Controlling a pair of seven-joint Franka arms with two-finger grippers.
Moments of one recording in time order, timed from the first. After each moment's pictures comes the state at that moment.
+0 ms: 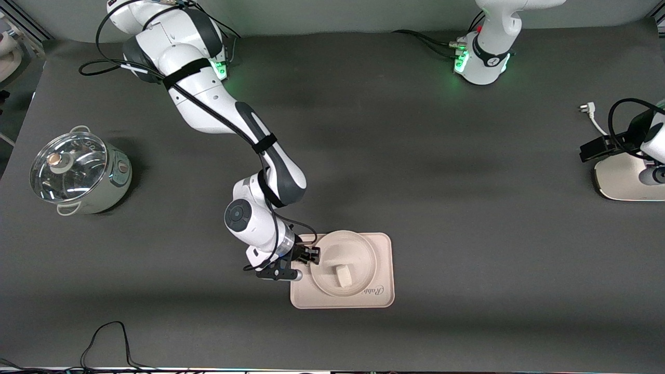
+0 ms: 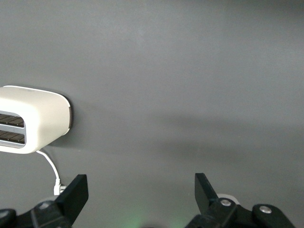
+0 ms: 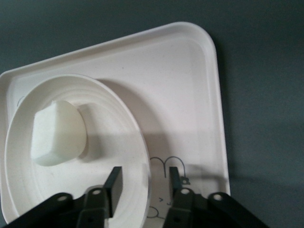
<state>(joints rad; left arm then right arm) 0.00 0.03 0.03 -1.65 0.06 1.57 -0.11 0.54 1.00 -0.06 -1.21 0.43 2.50 0.33</state>
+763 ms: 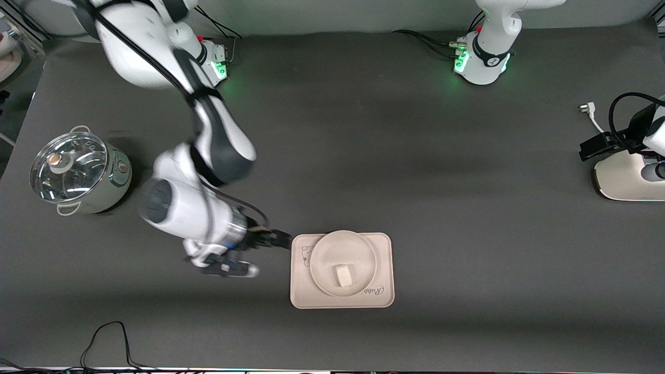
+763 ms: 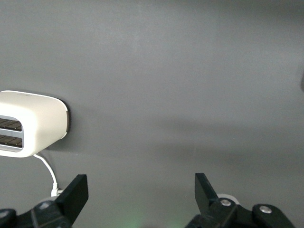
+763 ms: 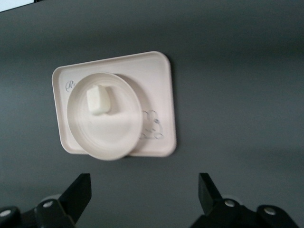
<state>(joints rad) 0.00 0.02 0.03 -1.64 0.05 1.58 -0.10 0.42 0.57 -0.09 -1.29 0.32 1.96 0.33</state>
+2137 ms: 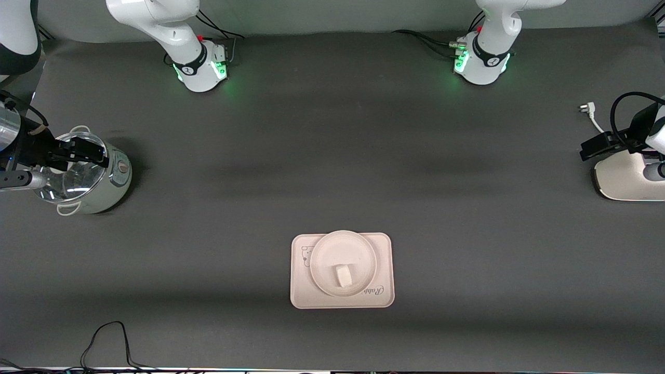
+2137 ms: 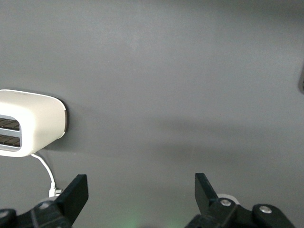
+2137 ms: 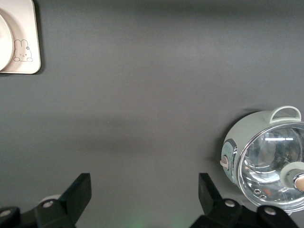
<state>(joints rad) 0.00 0.02 0.03 -1.64 0.04 1.58 -0.10 0.09 0.07 -0.11 -1.57 0.04 1.55 -0.05</state>
